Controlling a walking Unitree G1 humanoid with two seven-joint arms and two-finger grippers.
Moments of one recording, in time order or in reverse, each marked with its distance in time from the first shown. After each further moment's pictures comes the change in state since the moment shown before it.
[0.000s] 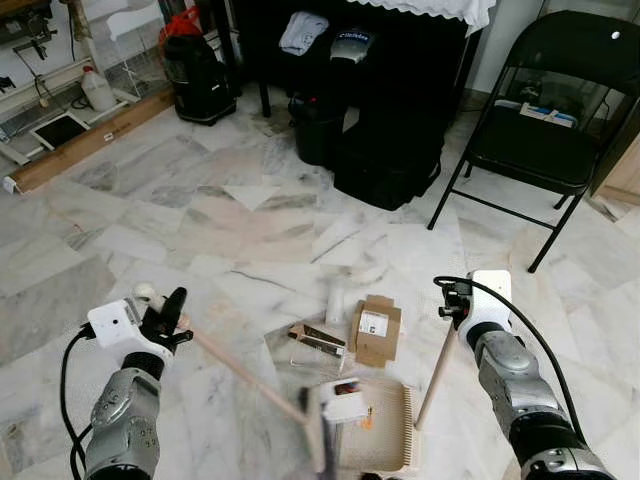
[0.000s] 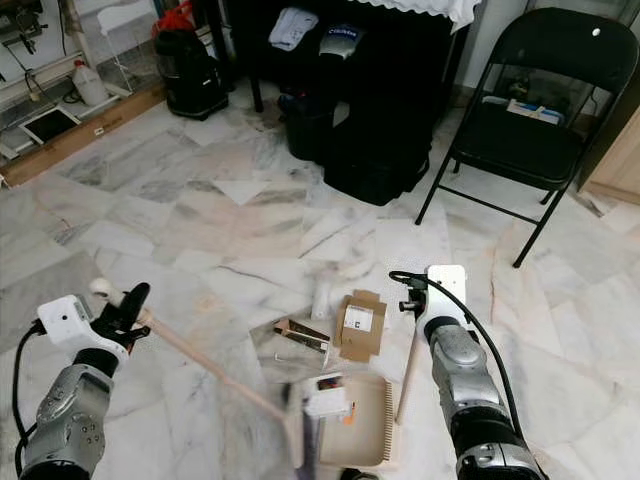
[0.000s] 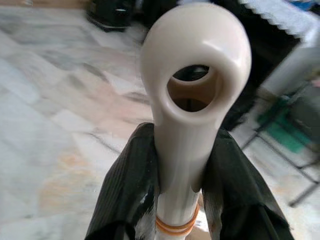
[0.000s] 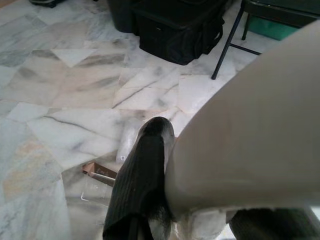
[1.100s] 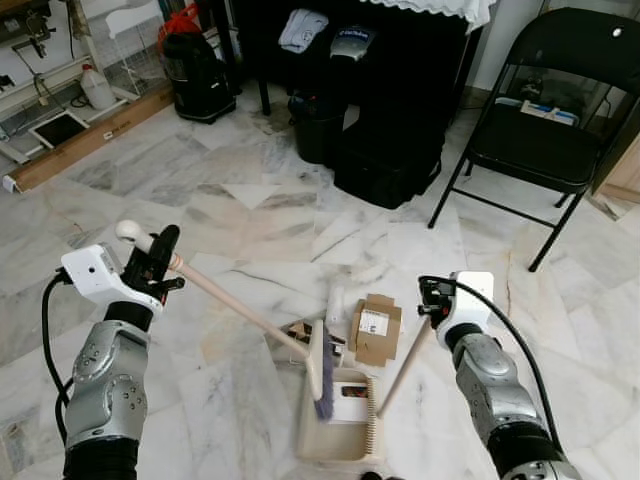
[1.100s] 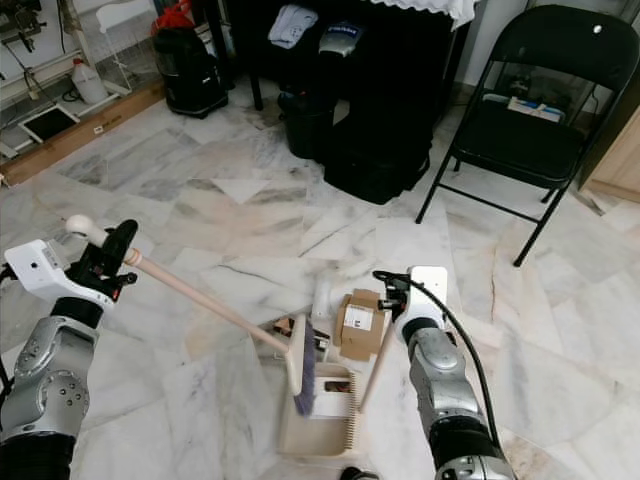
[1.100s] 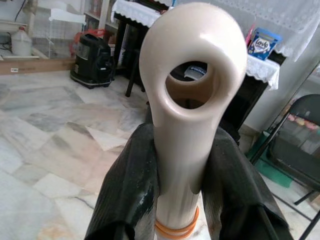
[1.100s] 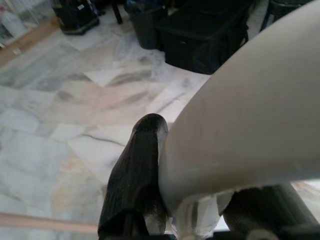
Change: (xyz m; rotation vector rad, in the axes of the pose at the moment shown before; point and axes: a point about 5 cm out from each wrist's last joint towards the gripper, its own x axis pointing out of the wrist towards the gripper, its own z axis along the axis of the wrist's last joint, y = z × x) left arm 0.019 -0.023 0.064 0.077 -0.196 -0.056; right arm -0.005 0.036 0.009 0.134 -0.108 0.107
